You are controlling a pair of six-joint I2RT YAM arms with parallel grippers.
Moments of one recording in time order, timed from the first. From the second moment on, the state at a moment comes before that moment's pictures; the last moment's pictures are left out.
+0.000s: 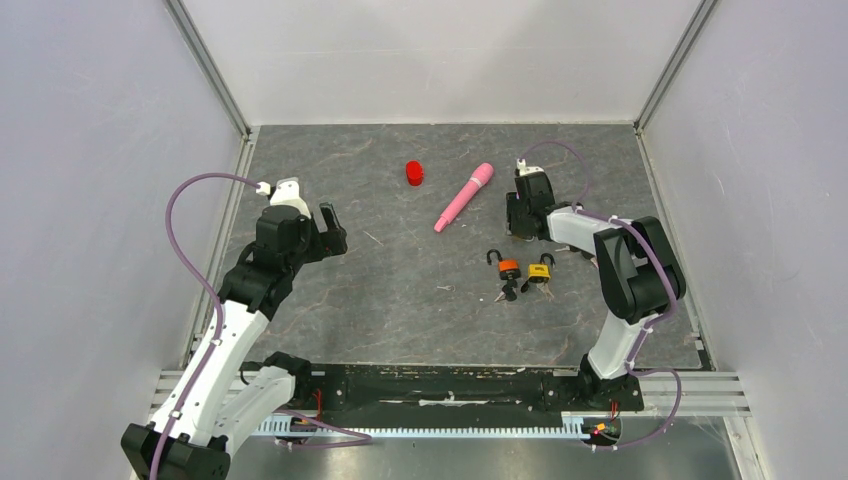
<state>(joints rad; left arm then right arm) -0.29 0.83 0.83 -0.55 -0.18 -0.37 0.30 1.80 1.01 -0.11 0.16 0.22</state>
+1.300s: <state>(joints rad) -0.29 0.83 0.82 -0.55 -0.18 -0.37 0.32 1.66 0.96 -0.18 0.09 0.26</state>
